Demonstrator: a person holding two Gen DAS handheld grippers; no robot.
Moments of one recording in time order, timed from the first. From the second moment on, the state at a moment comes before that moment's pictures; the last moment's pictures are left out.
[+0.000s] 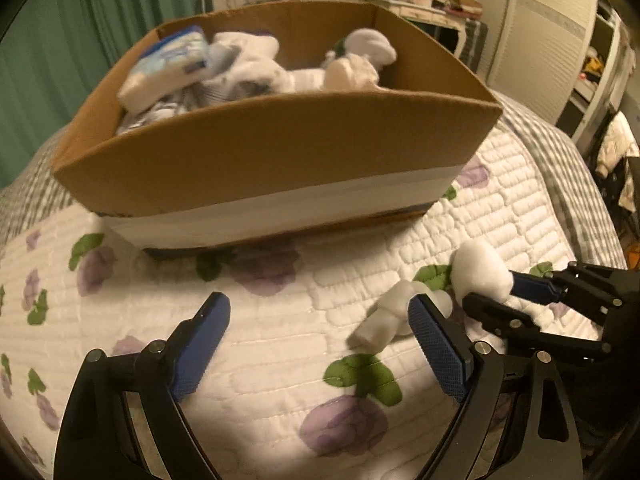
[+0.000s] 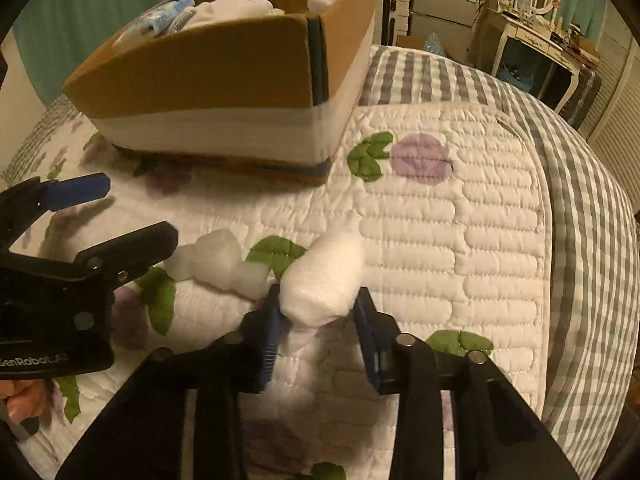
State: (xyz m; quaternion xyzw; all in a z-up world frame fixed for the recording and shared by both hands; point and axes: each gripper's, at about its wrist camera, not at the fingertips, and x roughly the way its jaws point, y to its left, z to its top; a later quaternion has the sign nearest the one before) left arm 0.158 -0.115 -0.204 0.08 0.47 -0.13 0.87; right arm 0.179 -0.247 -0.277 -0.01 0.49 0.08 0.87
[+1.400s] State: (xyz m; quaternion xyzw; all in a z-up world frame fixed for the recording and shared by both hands) left arm 0.113 -0.098 -0.179 0.03 0.43 -0.14 0.89; right arm 0.095 -0.259 -0.208 0.03 0.42 0.02 0.91
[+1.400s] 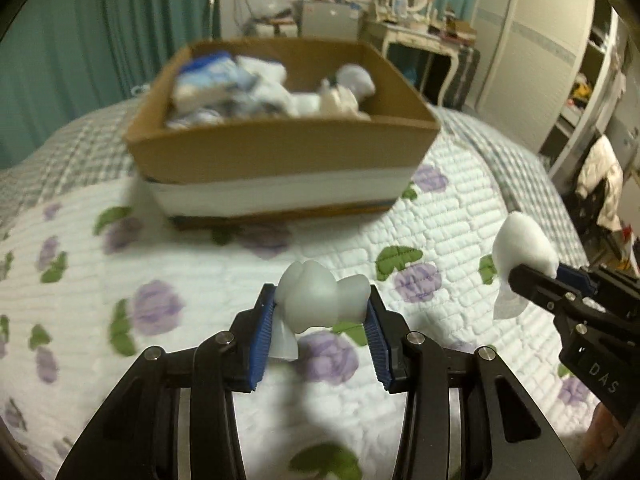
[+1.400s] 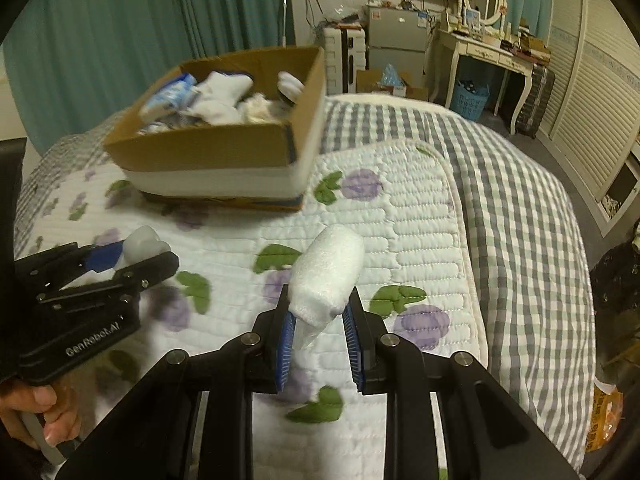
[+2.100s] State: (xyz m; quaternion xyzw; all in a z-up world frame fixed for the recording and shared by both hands) left arm 0.039 -0.020 -0.033 0.00 0.30 -0.12 0.95; right arm 0.022 -0.194 -0.089 -0.01 0.30 0.04 0.95
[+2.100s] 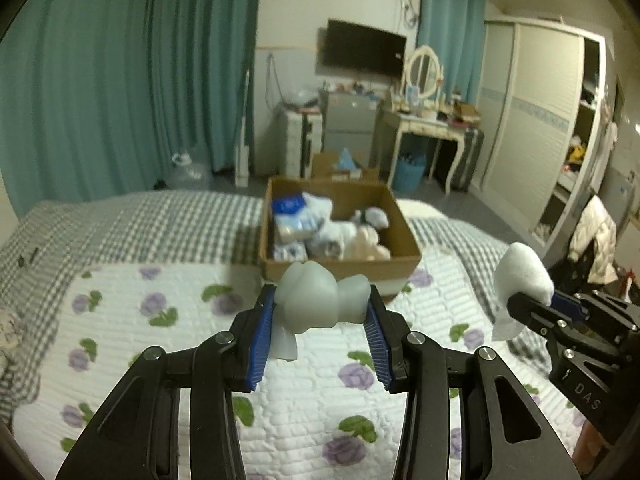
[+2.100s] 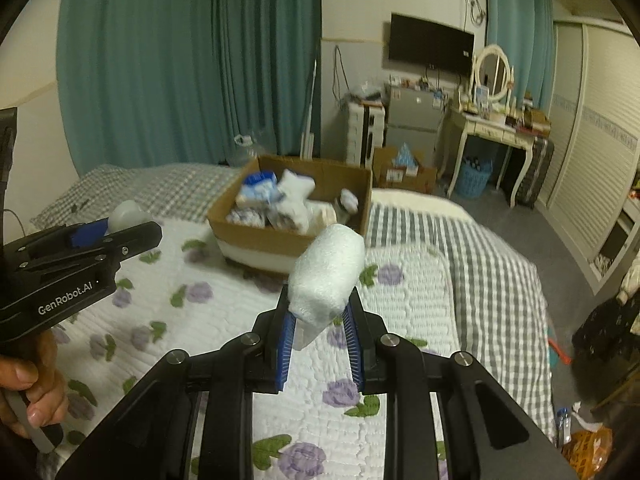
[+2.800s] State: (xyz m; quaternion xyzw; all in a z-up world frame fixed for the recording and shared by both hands) left arm 0.041 0.006 0.062 -0.01 0.21 -0.10 0.97; right arm 0.006 -0.167 0.018 -0.04 0.18 0.07 0.98
